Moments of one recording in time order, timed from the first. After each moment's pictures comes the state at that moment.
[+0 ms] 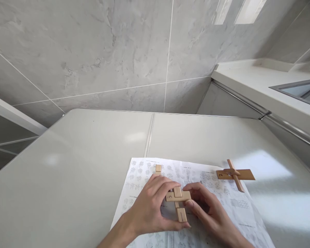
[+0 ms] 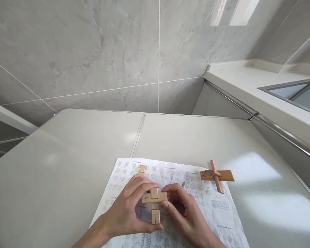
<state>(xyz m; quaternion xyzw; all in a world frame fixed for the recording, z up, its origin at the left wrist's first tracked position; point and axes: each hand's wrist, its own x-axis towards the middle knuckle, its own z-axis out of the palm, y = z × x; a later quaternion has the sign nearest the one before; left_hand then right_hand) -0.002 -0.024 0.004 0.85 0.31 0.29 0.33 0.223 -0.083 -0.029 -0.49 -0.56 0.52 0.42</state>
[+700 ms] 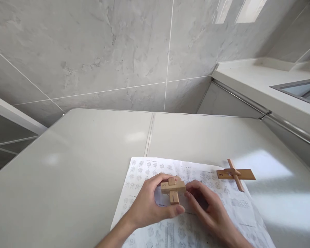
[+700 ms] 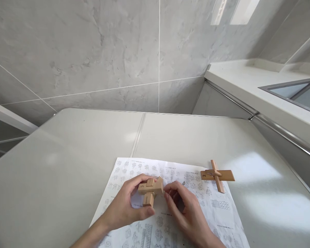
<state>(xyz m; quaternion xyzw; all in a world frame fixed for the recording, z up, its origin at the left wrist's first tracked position) -0.002 -0.016 0.022 0.62 0.40 0.25 0.62 0.220 -0.079 -0.034 -0.52 -0.63 0.39 0.42</state>
